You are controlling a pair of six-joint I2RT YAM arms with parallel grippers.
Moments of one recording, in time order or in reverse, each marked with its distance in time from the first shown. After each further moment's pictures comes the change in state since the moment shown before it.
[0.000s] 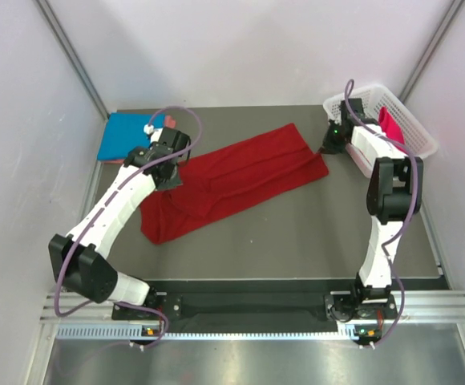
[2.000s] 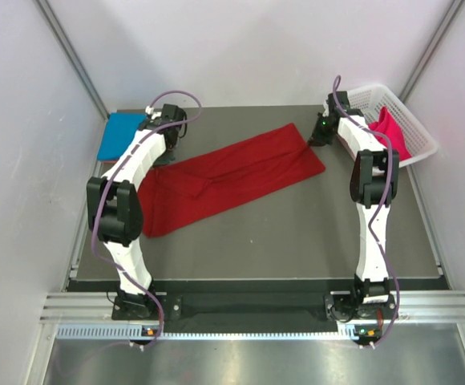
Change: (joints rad) left arm 0.193 0.484 0.298 0.093 -0.111 0.165; right arm 0.034 0.361 0.461 -0.124 -0.044 0.027
